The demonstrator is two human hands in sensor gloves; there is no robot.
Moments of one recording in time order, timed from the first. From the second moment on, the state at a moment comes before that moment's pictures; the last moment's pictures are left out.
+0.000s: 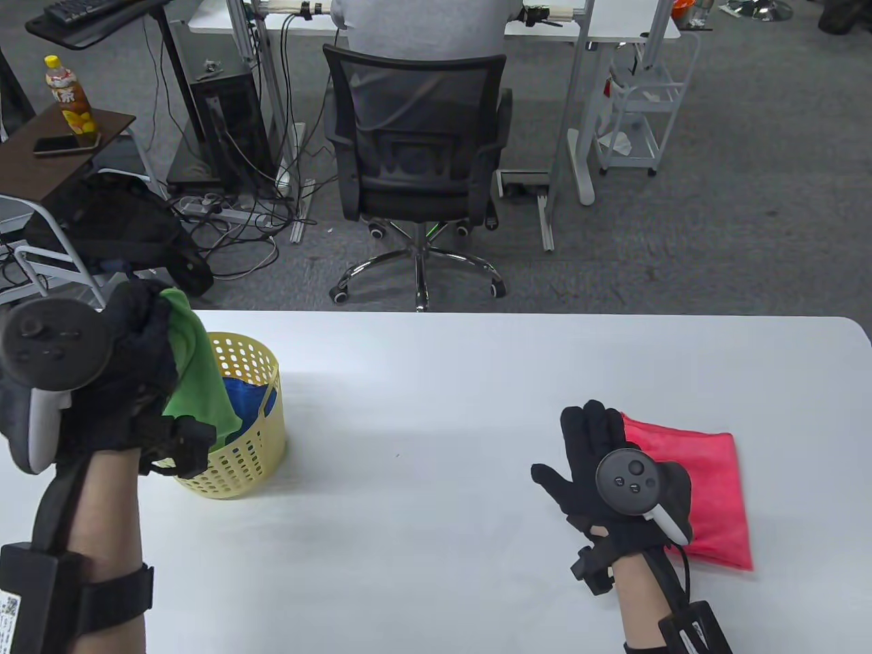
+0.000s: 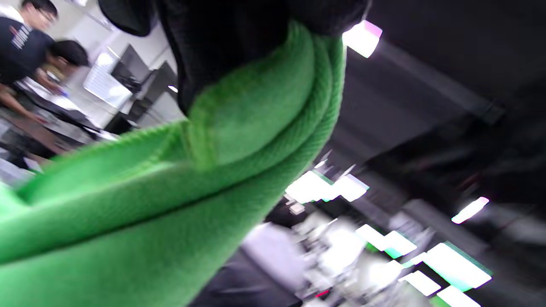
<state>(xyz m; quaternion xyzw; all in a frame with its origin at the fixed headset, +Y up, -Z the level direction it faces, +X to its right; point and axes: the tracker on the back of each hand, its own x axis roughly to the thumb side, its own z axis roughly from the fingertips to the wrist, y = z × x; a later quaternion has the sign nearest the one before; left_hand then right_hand) -0.304 -0.410 -0.277 0.24 0.10 0.36 0.90 0.196 -0.688 -0.326 0.14 -0.04 0.94 0.30</state>
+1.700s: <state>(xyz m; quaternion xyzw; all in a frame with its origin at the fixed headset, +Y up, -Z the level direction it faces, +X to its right) -0.215 -0.790 -0.296 -0.15 0.03 -0.11 0.98 0.077 -0.754 -0.292 0.22 0.27 0.94 0.03</state>
